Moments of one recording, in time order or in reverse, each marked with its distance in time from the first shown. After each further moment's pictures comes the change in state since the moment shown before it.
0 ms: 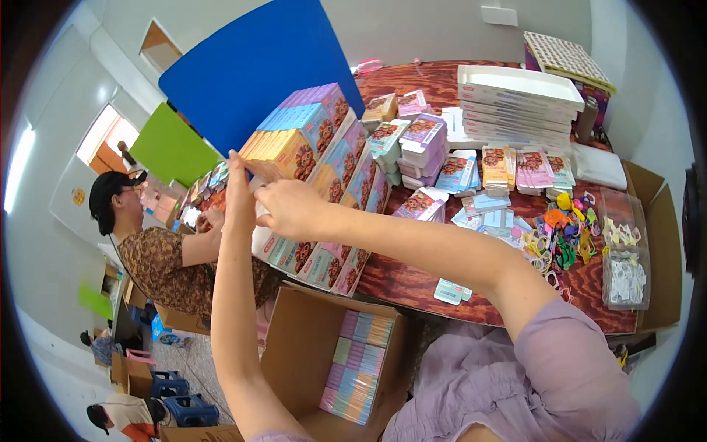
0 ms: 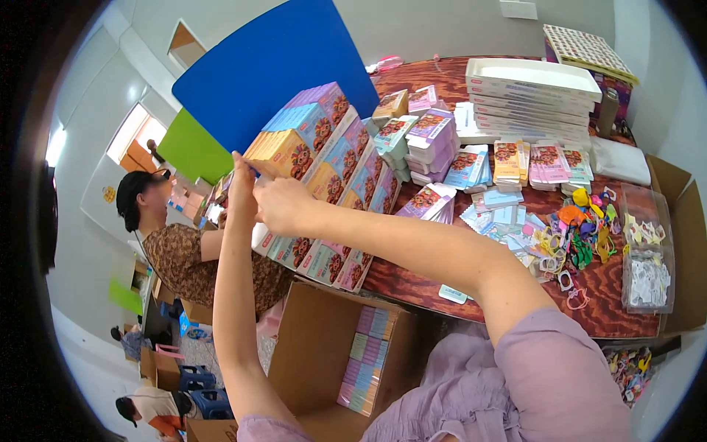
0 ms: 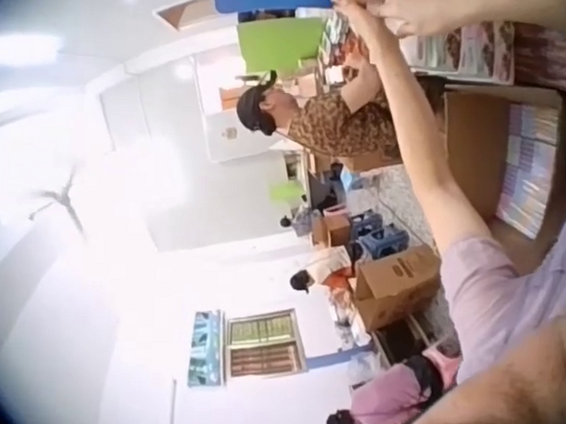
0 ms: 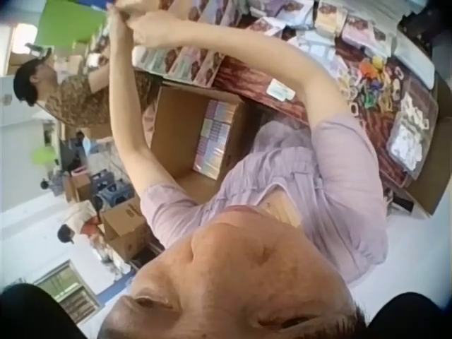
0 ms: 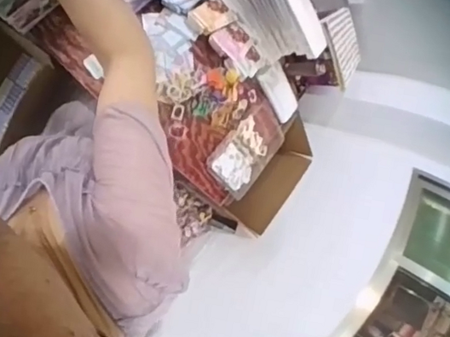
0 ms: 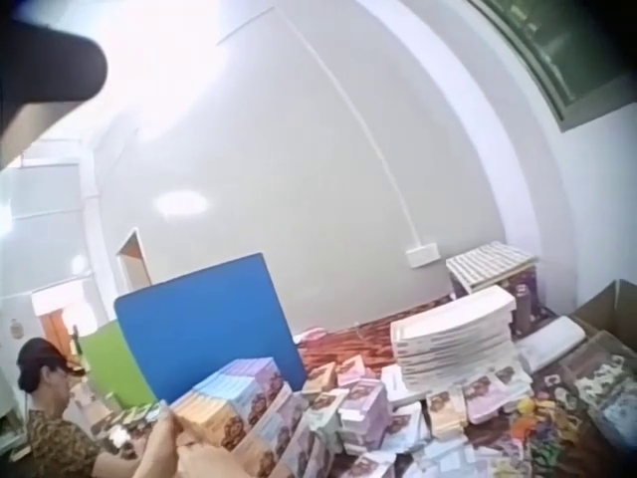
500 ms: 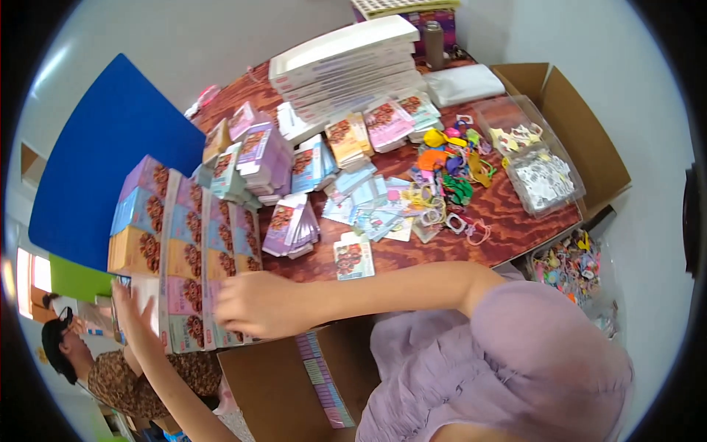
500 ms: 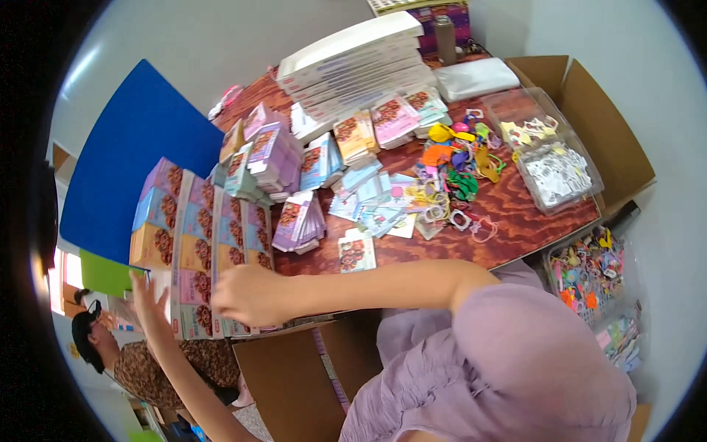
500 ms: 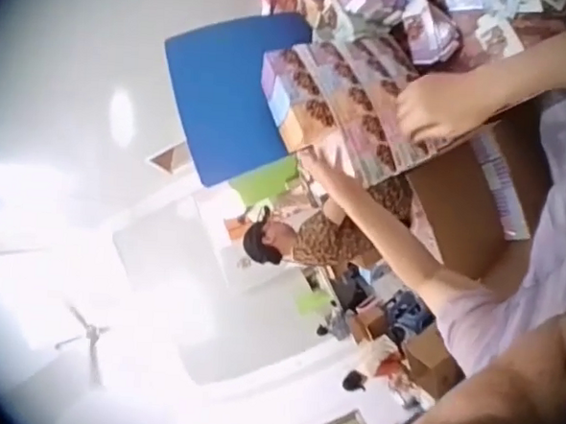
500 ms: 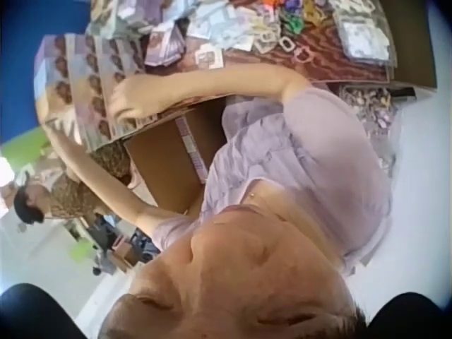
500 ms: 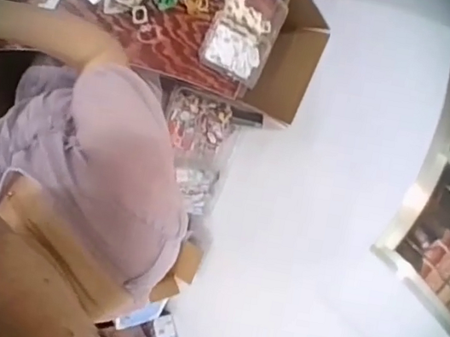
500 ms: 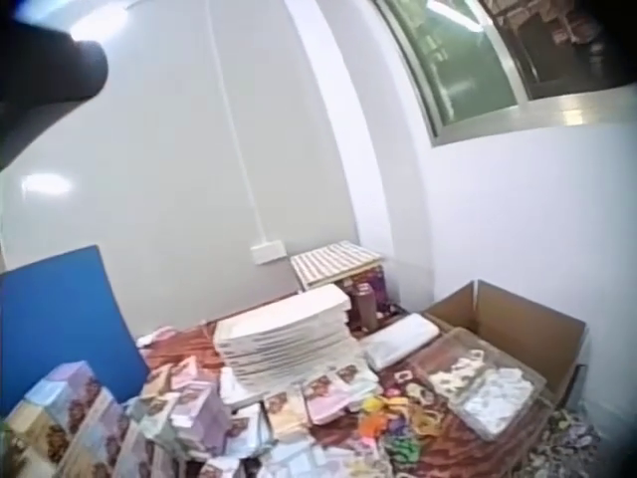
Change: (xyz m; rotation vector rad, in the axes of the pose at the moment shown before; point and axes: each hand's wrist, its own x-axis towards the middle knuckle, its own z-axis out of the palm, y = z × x) left_hand -0.040 -0.006 0.009 0.351 0.110 0.138; right_hand -0.163 0.026 -0.035 0.135 0.255 -0.139
